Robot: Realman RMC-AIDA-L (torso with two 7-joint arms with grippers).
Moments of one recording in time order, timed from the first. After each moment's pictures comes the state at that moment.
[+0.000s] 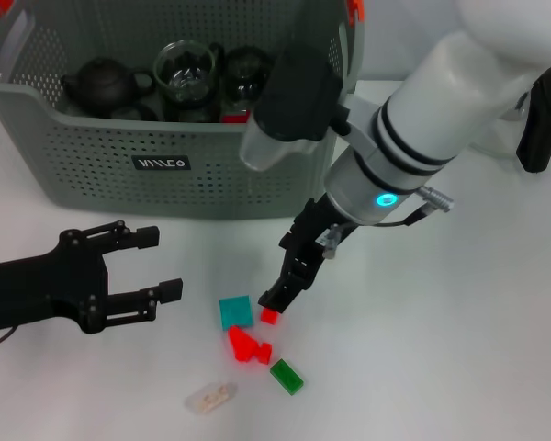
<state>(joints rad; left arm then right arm) -0.39 -2.11 0.37 0.75 2.17 1.82 -1.15 1.08 2.11 -1.69 -0.77 -2.27 -1.24 2.37</state>
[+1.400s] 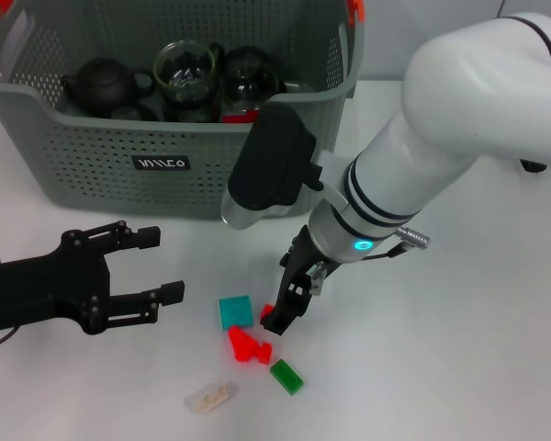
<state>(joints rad) -0.39 -2.11 0.38 0.75 2.17 1.81 -1.14 1.08 2.12 -1.98 -0.71 -2.21 -1.02 2.48</state>
